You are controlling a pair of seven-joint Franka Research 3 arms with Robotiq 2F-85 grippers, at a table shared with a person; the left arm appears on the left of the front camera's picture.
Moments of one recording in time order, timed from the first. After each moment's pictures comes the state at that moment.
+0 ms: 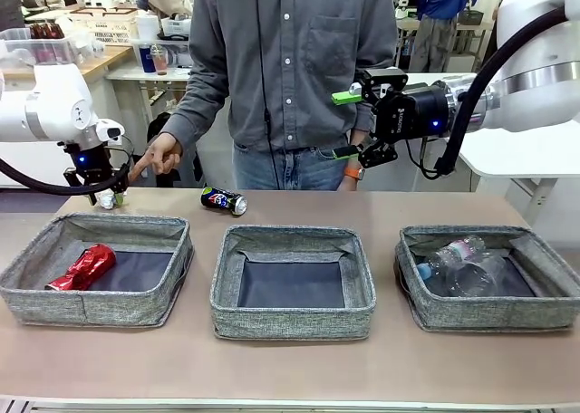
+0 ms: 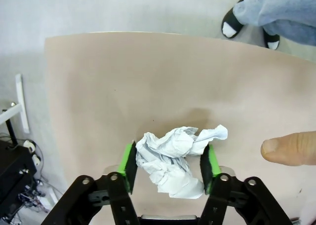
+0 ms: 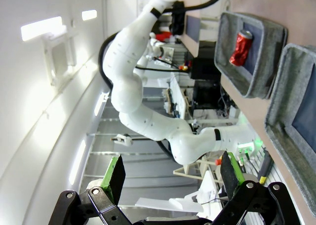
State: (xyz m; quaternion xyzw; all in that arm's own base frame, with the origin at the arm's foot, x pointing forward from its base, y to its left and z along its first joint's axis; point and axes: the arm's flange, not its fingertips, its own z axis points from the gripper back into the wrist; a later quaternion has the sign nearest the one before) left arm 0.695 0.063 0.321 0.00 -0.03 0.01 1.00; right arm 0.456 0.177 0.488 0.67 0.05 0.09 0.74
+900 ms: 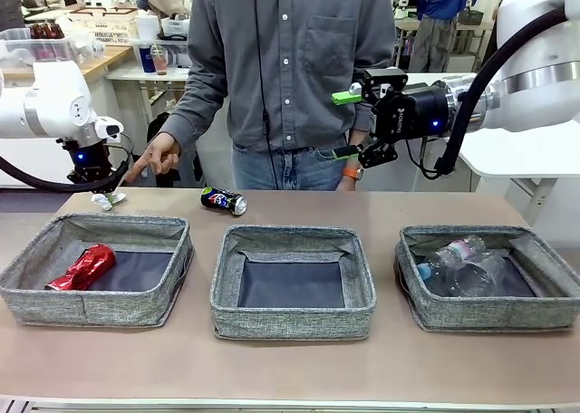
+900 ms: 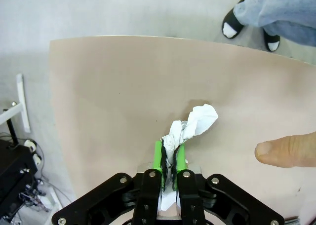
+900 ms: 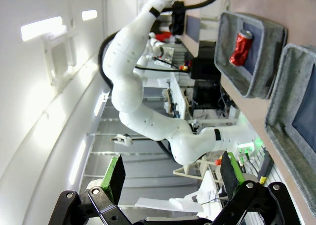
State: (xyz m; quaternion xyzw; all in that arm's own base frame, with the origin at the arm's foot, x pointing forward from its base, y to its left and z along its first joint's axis) left arm 0.698 0.066 0.326 0.00 -0.03 0.01 1.00; right arm 0.456 0.177 0.488 0.67 0.05 0.09 0.74
